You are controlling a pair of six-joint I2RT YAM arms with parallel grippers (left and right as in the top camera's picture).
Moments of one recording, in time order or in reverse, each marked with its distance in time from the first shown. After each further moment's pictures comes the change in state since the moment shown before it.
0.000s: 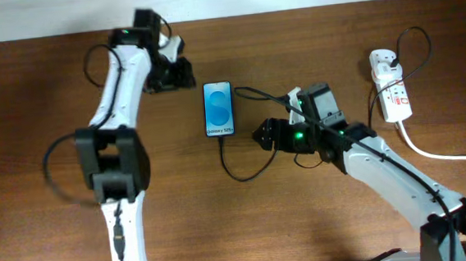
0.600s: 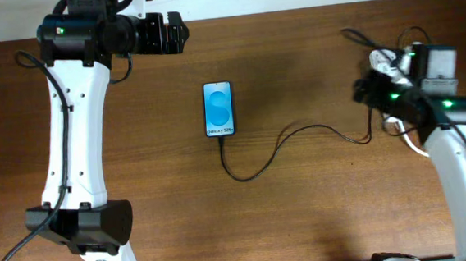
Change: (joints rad) left arm -0.001 -0.438 0.049 -0.011 -0.011 0.005; right arm -0.513 -0.142 0.277 -0.384 0.288 -0.176
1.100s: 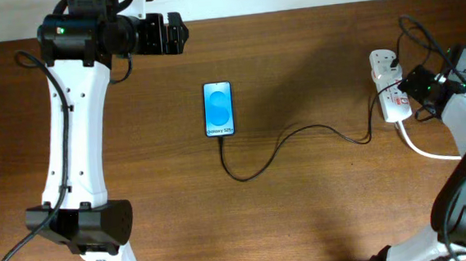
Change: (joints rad) left arm 0.000 0.000 0.000 -0.003 -0.003 0.000; right arm -0.261 0.419 0.006 0.356 0.163 -0.003
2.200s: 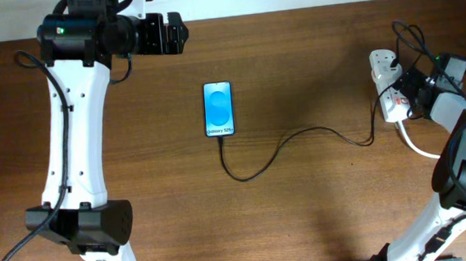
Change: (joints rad) left arm 0.000 0.000 0.000 0.000 -0.001 0.000; right arm -0.019 0.249 0.008 0.312 -0.050 0.007
